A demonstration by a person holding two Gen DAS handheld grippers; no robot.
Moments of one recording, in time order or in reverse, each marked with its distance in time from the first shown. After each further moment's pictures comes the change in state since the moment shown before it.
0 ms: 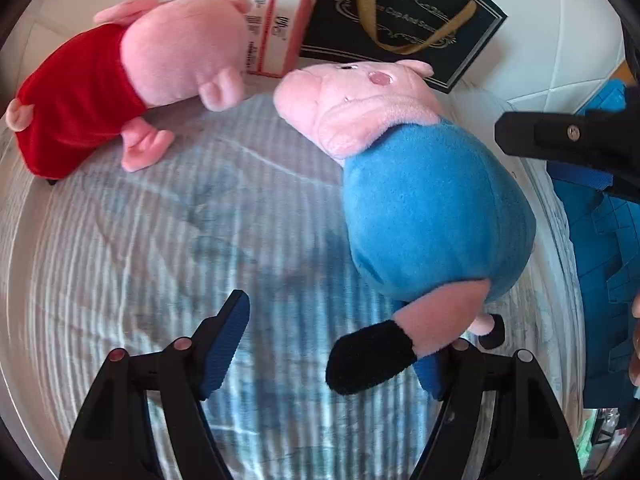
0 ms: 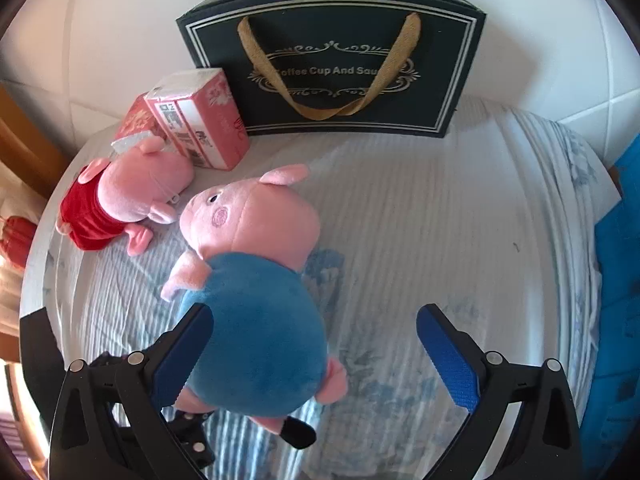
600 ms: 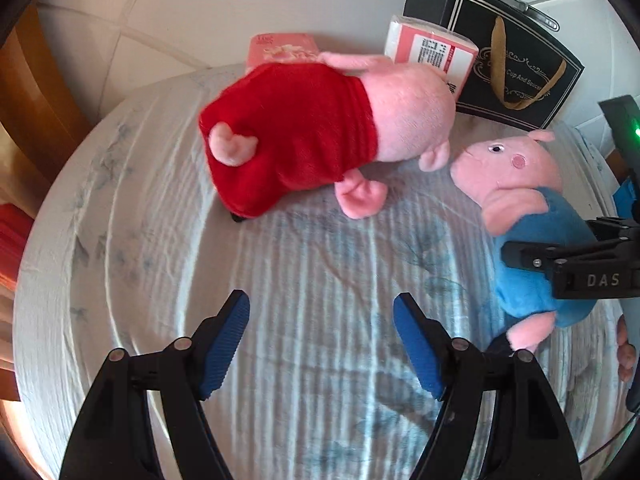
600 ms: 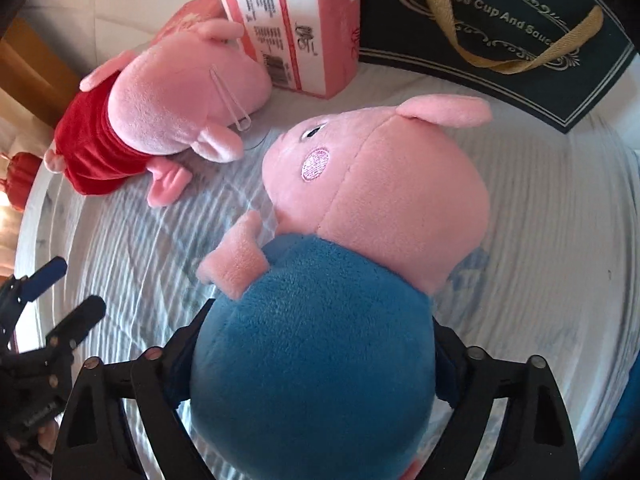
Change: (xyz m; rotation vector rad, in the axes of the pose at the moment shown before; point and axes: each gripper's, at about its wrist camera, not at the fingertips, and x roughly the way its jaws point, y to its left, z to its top) left arm -0.064 0.090 0.017 0.023 -0.082 0.264; right arm 0.074 0.072 0.002 -0.135 0.149 0.067
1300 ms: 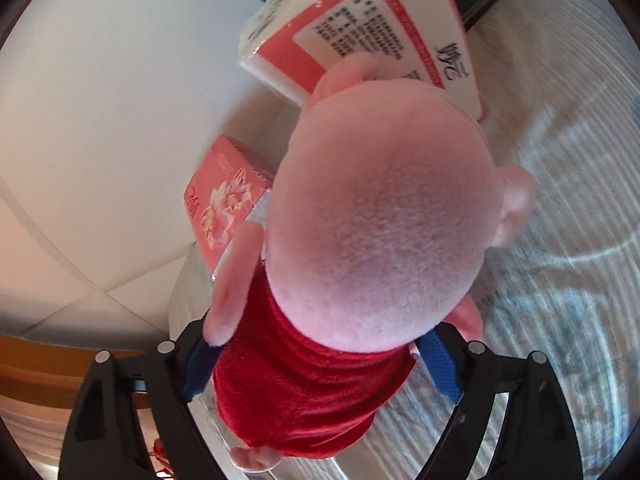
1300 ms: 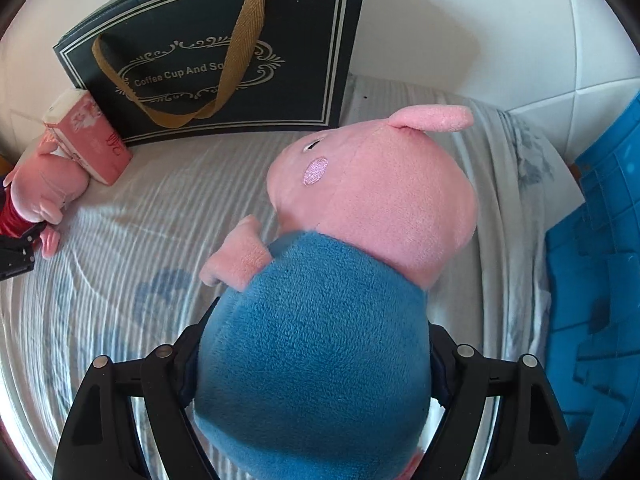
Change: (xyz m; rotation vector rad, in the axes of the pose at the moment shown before) left arm 0.095 -0.068 0.118 0.731 0.057 0.403; right arm -0.073 -0.183 -0.020 0.191 -0.109 -0.229
